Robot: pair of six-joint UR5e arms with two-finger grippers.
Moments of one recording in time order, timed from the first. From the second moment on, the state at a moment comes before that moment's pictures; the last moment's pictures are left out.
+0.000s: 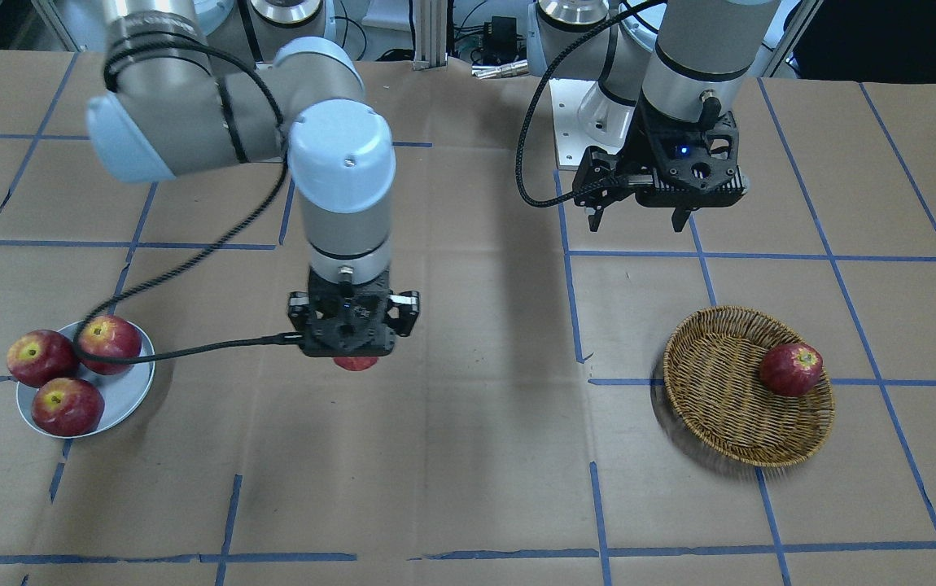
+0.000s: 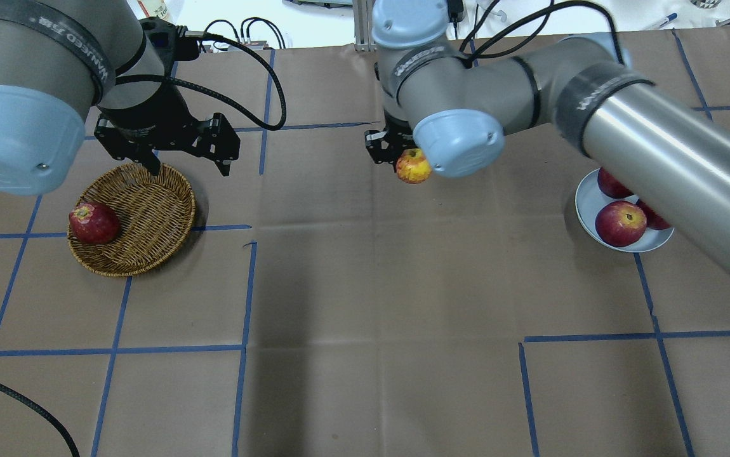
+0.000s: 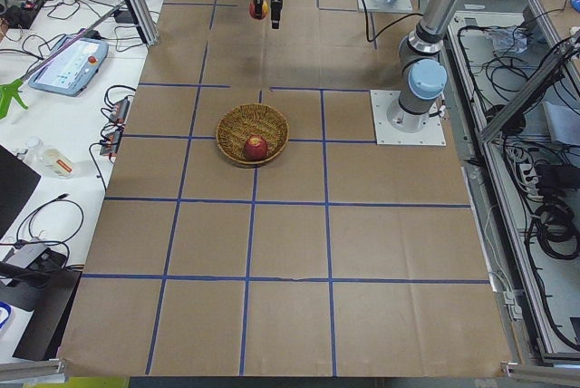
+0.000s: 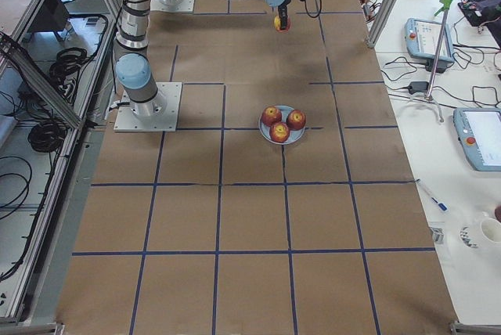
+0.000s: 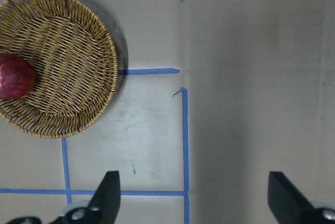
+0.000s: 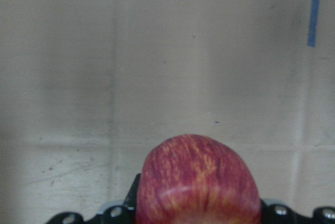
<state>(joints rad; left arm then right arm) -1.62 -1.56 -1.65 -1.46 1.63 -0.02 1.83 -1.24 1.54 -1.92 -1.64 0.20</state>
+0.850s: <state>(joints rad) -1.62 -1.56 -1.65 -1.46 1.63 -0.02 1.25 -1.39 1.69 -1.85 -1.61 -0.56</state>
